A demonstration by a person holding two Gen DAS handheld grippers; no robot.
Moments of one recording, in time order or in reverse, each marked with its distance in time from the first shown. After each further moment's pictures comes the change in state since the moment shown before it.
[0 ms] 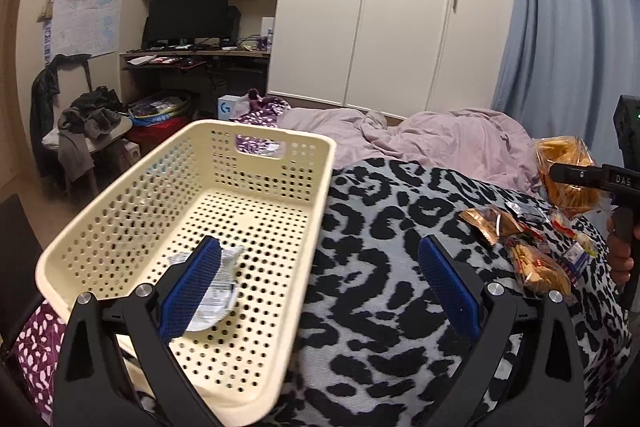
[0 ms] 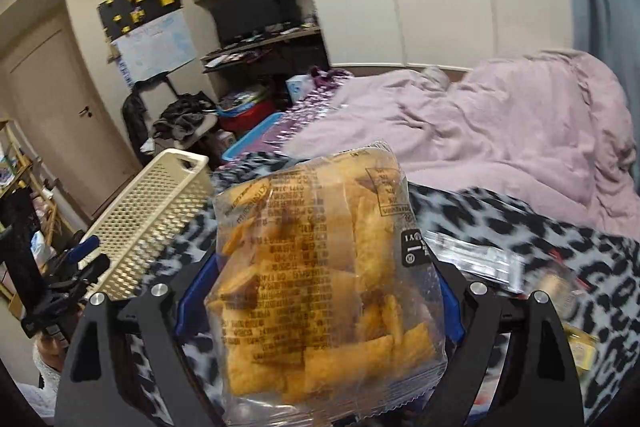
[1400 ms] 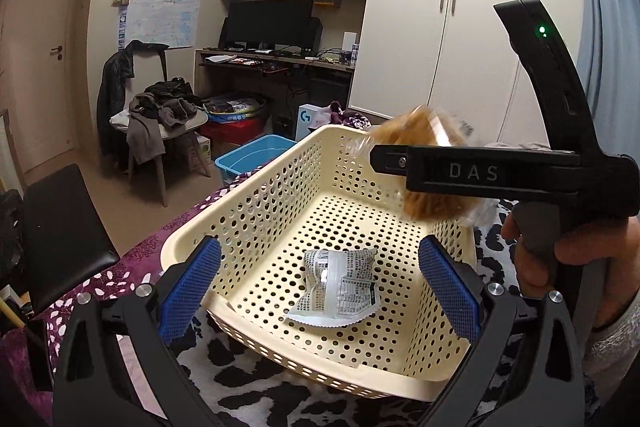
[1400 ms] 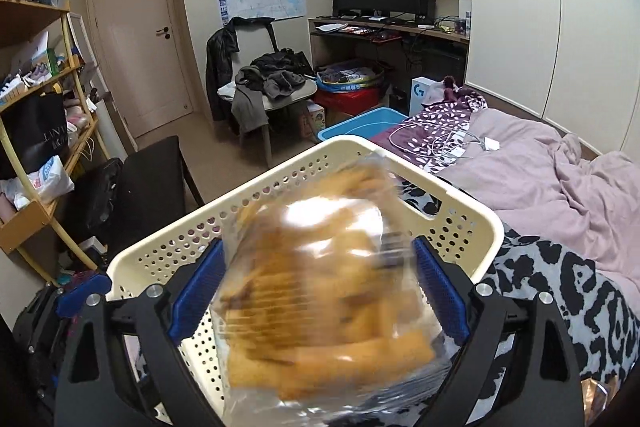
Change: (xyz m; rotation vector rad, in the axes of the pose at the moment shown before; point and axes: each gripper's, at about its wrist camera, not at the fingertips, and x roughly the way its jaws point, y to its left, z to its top) left arm -0.026 0.090 -0.013 -0.124 -0.055 0.221; right arm 0.166 0.283 0.014 -0.342 0.049 0.179
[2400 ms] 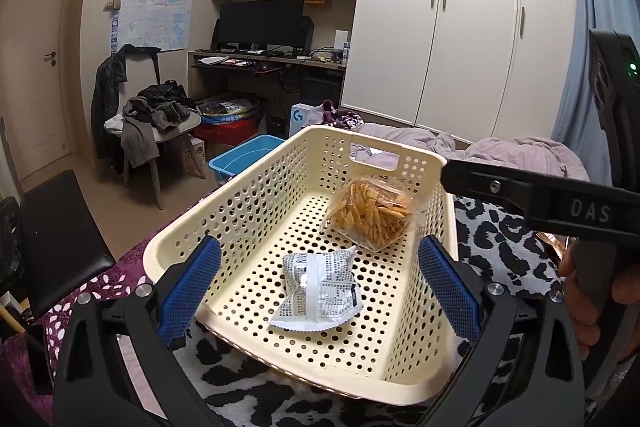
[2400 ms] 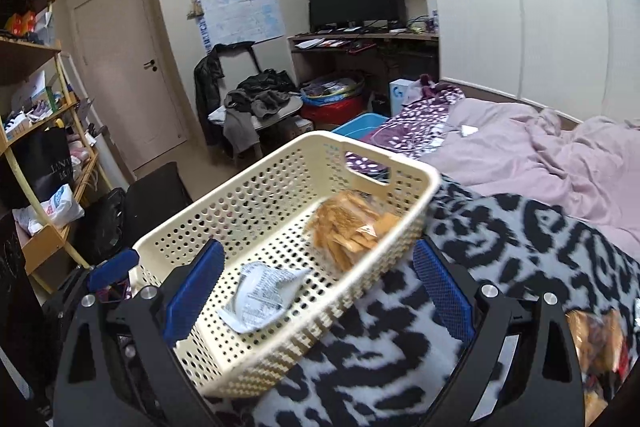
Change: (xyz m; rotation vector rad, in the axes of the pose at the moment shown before) left arm -0.003 -0.016 0.001 0.030 0.004 -0.016; right arm -0.072 -0.031 -0.043 0.116 -0.066 -0.028
